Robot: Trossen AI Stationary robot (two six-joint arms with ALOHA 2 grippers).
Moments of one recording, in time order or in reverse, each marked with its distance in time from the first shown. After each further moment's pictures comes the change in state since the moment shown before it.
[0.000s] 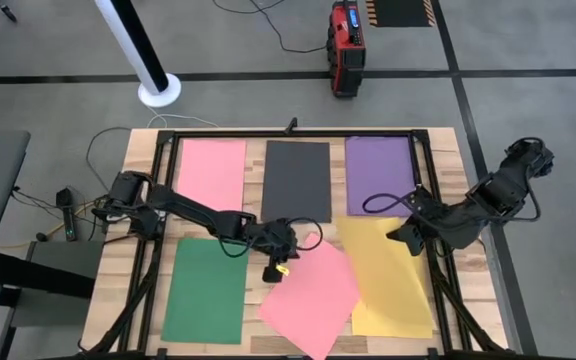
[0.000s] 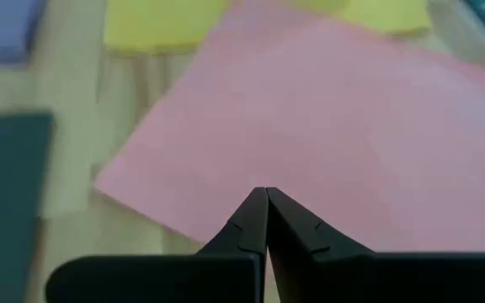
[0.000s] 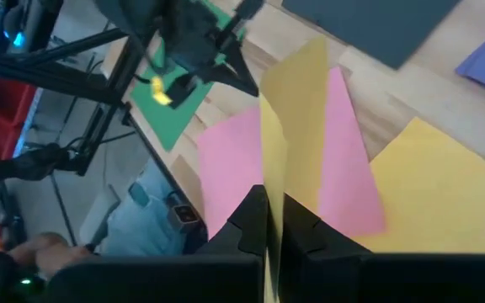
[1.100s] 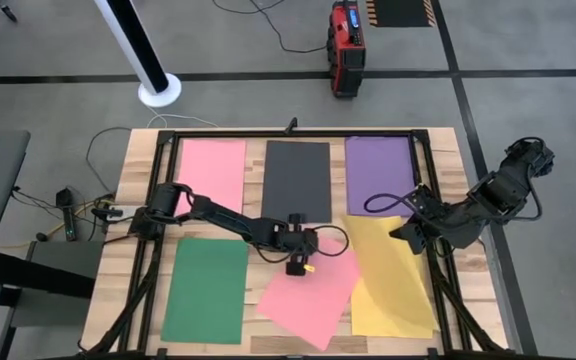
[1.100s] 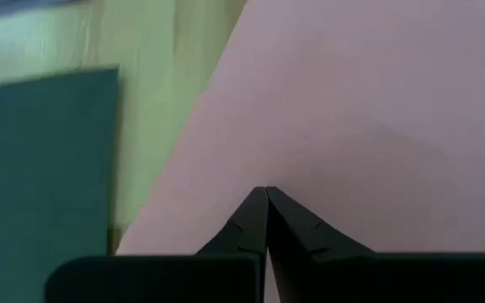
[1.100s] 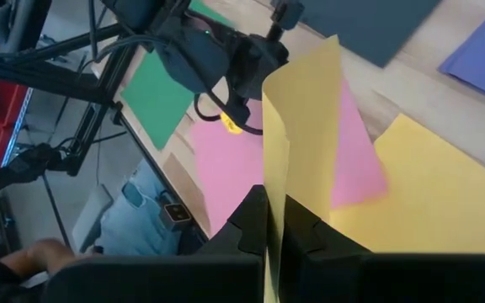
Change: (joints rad) left arm 0.017 0.346 0.353 -0.295 -0.287 0.041; right arm 0.005 -0.012 0.000 -0.039 0.000 0.017
